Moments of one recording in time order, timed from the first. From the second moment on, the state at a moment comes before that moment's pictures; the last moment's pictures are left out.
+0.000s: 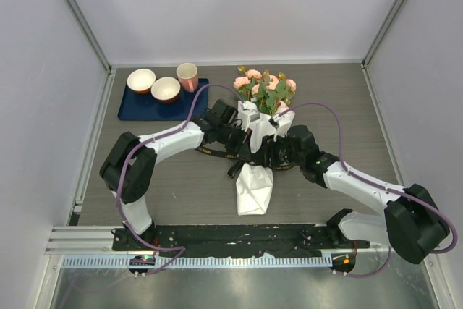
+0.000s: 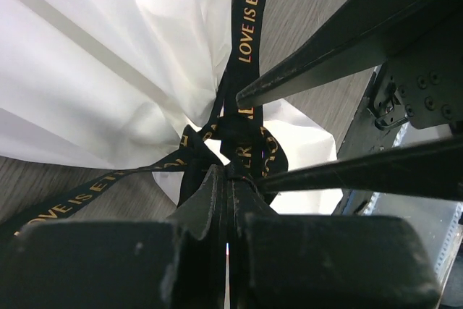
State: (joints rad) left arm -0.70 1.78 1.20 -0.30 0.64 -0.16; right arm 0.59 1.19 0.56 0.11 -0.25 0.31
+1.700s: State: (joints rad) left arm -0.66 1.58 0.78 0.00 0.46 -0.45; right arm 0.59 1.22 0.54 0.17 -0.26 0.39
